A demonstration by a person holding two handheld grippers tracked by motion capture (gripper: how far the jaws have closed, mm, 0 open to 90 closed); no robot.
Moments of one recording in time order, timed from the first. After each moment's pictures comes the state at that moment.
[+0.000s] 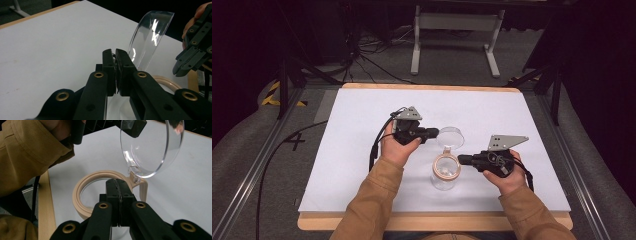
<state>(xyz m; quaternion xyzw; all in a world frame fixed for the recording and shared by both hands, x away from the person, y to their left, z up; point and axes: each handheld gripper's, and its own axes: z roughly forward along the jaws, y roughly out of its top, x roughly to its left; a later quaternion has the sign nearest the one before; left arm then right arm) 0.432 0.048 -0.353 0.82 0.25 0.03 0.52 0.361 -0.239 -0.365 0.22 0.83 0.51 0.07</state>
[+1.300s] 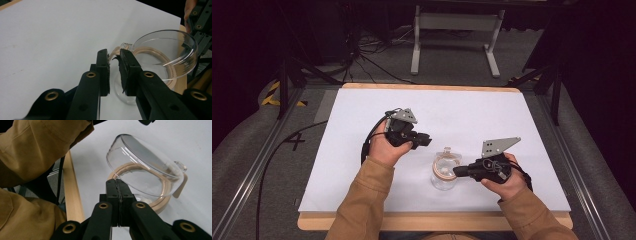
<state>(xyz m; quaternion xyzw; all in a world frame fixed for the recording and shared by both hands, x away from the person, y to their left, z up) 0.422 0.067 -0.337 0.86 0.21 0.01 0.46 0.346 -0.223 -0.356 0.19 0.86 0.47 0.00</state>
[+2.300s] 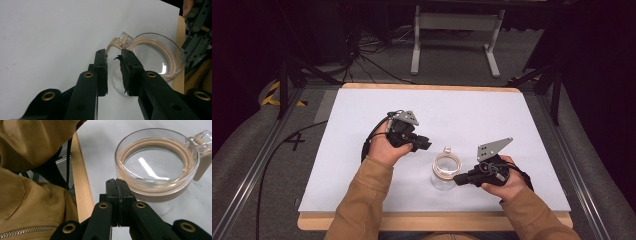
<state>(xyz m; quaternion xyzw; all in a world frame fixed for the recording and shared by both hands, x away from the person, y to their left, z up) 0.425 0.066 -0.341 0.88 0.20 0.00 0.43 0.346 -0.222 -0.364 0.19 0.88 0.42 -0.05</state>
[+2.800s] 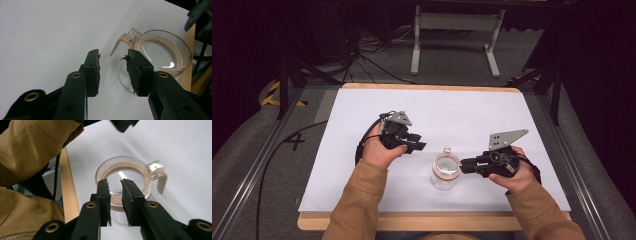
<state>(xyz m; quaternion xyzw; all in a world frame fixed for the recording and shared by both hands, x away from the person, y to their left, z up) 0.416 0.086 -0.342 0.87 0.24 0.02 0.43 0.356 -0.240 -0.338 0.20 0.87 0.46 0.01</state>
